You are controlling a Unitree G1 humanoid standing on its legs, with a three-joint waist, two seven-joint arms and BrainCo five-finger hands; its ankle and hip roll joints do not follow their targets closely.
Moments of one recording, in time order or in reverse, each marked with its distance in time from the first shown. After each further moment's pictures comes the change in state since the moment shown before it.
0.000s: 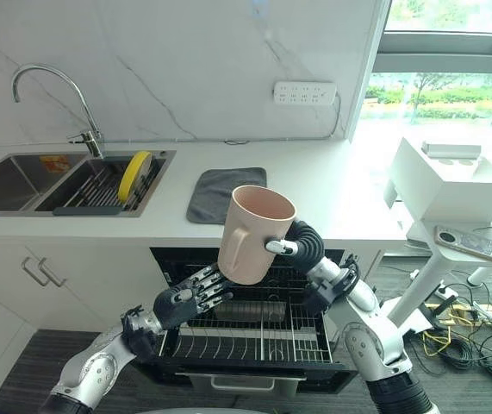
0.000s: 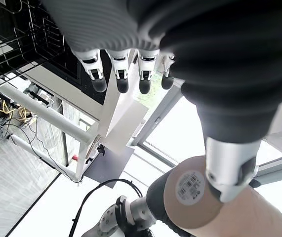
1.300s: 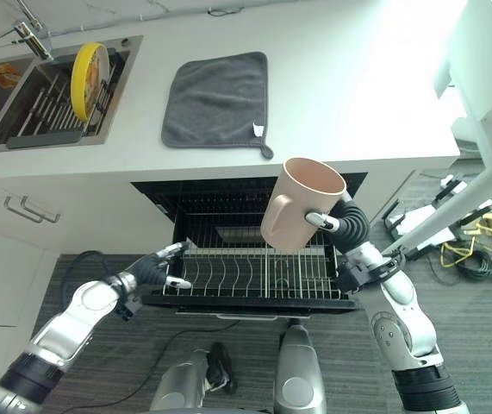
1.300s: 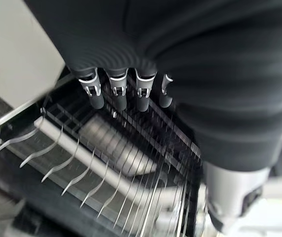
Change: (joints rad) left arm -0.259 0.261 -0.199 -0.035 0.839 0.009 0.321; right arm -0.043 -0.108 -0.134 0.075 -0.002 -0.086 -0.109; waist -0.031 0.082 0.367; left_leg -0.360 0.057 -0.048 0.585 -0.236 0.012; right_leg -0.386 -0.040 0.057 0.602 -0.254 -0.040
